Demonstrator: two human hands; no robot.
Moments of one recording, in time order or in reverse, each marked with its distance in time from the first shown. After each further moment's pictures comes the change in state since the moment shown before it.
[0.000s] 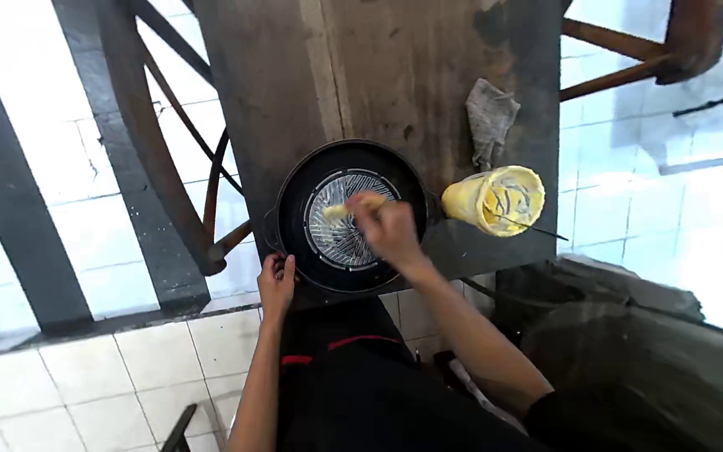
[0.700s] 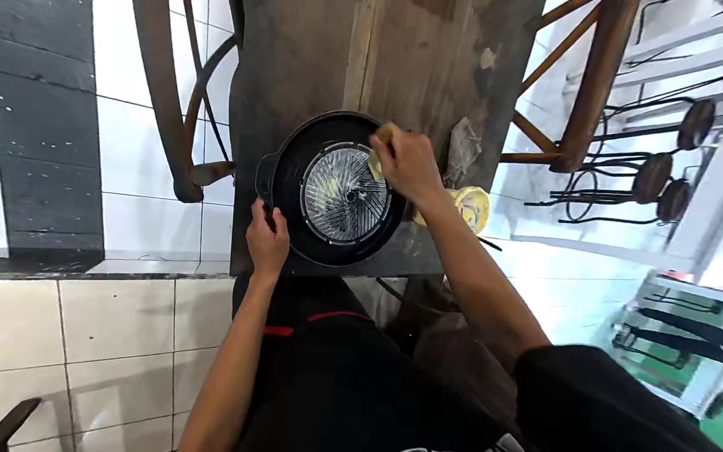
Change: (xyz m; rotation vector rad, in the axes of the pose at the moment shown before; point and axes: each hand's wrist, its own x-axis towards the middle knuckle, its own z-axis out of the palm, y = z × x) left_hand -0.003 -0.020 0.044 0.111 0.303 0.149; right_hand 0.074 -0.011 -0.031 -0.620 -0.371 -0.118
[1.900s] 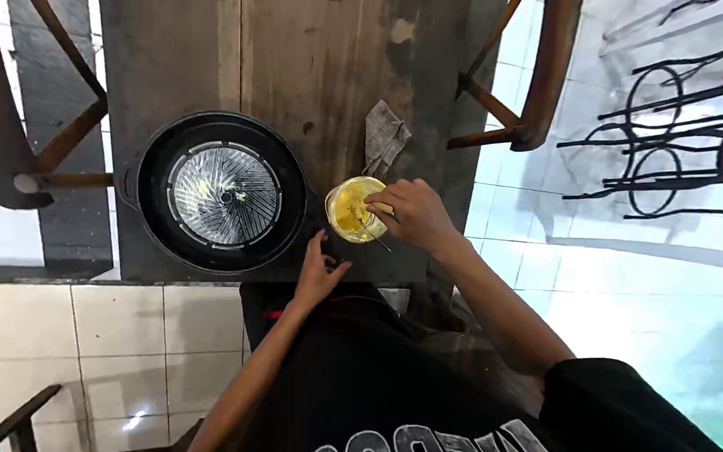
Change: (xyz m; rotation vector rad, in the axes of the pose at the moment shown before) left_hand -0.165 0.155 0.241 -0.141 -0.546 -0.102; right_hand -0.173 0.254 -0.053 -0.019 0.058 -0.355
